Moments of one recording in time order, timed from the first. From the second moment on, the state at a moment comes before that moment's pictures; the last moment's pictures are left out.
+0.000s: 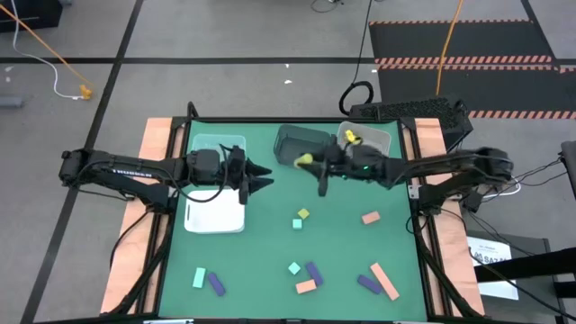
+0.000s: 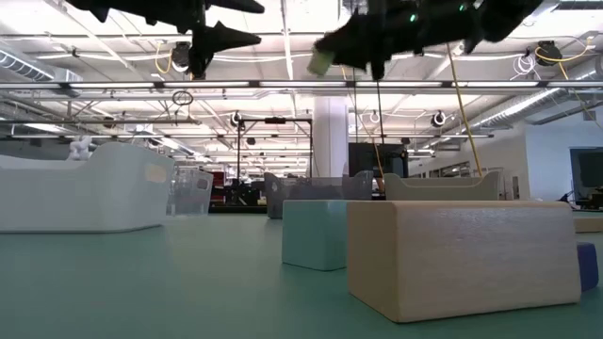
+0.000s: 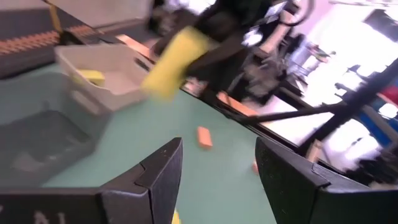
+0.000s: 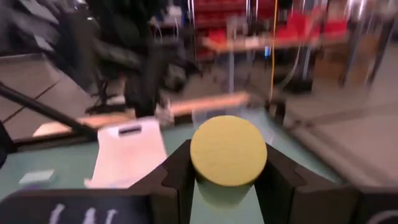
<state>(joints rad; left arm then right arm) 0.02 1.11 0.73 0.20 -0.06 -0.50 -0.12 1.32 0.72 0.54 0.11 0.06</state>
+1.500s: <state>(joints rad) 0.12 1.11 0.73 0.27 -0.32 -0.50 -0.45 1.09 0.53 -0.28 0.68 0.72</state>
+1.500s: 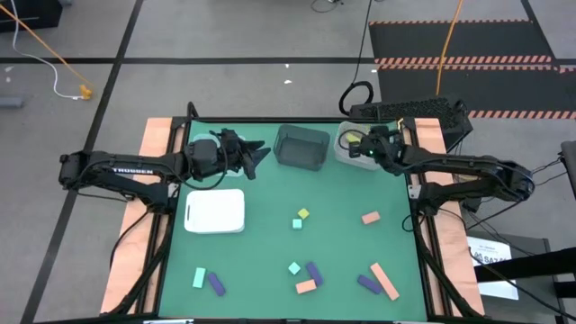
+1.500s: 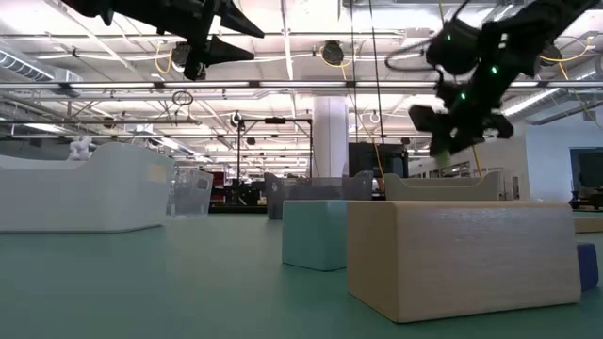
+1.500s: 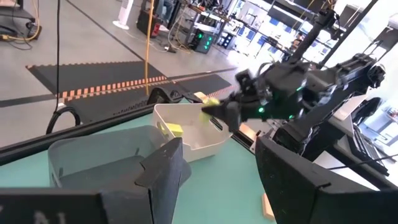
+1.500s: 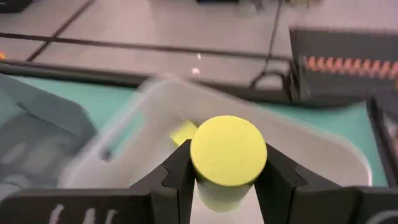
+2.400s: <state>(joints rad) 0.12 1.11 0.73 0.26 -0.31 -0.51 -0.47 1.09 0.41 -0.15 0.57 0.73</state>
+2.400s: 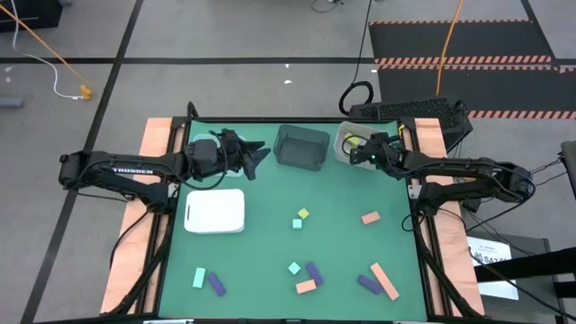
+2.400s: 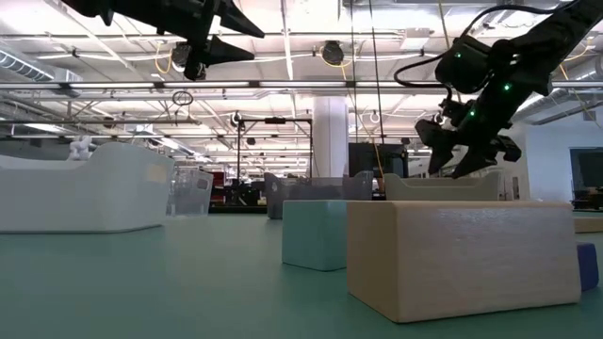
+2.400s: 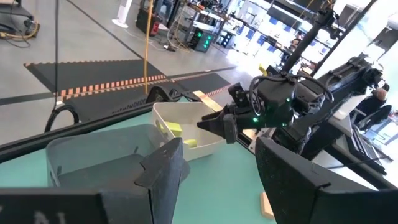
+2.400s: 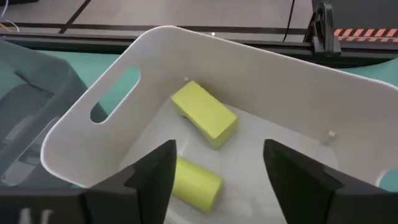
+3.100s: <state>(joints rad) -0.04 1.11 0.73 0.32 -0.12 -0.50 -0.47 1.09 0.41 -0.10 0.35 0.65</state>
